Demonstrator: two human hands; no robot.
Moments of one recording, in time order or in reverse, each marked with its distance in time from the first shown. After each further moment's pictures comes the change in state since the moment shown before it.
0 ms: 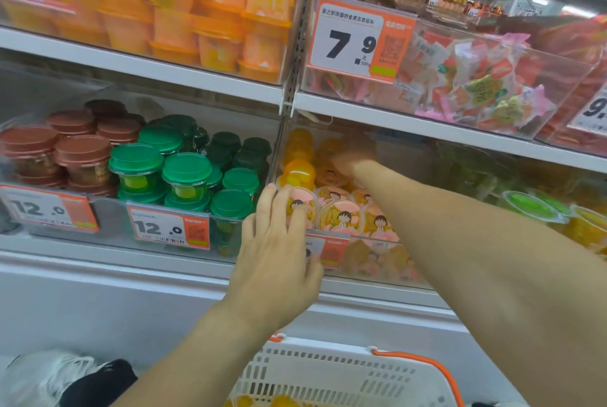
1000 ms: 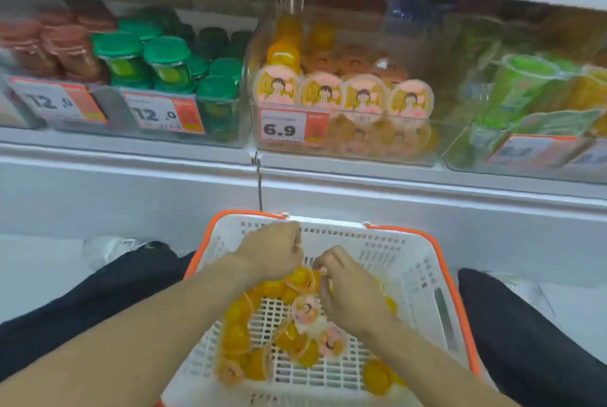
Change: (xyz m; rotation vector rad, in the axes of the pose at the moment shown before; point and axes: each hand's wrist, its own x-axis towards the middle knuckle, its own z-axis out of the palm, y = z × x) left_hand -0.104 0.011 0.071 -0.085 -0.648 -0.133; right_hand -0.363 0.143 0.108 0.172 -0.250 -0.469
